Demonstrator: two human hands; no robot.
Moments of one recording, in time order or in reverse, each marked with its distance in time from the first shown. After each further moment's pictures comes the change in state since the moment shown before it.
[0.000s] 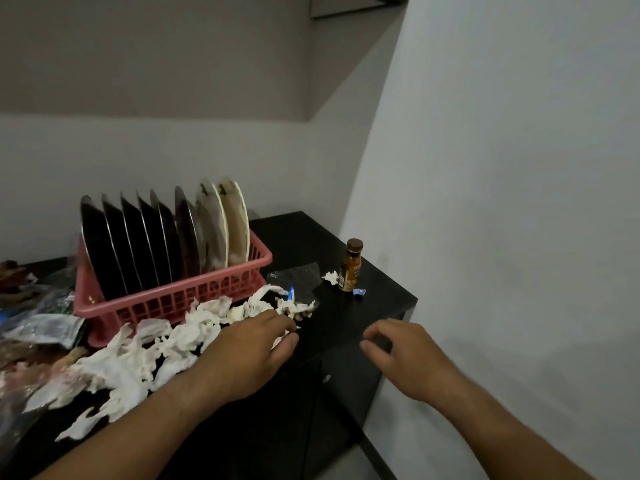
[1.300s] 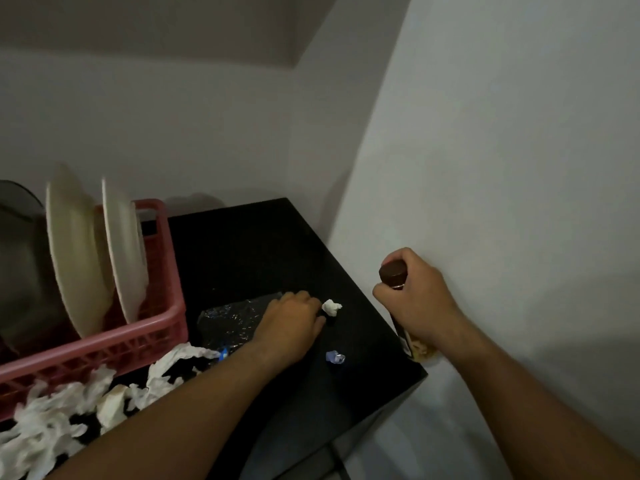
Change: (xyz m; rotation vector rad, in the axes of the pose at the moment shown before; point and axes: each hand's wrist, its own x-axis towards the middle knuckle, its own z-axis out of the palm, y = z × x) left_hand 0.312 -0.048 0.170 0.170 -0.075 -0.188; right_hand 0.274 0.147 -0.066 0.267 0.192 0.118
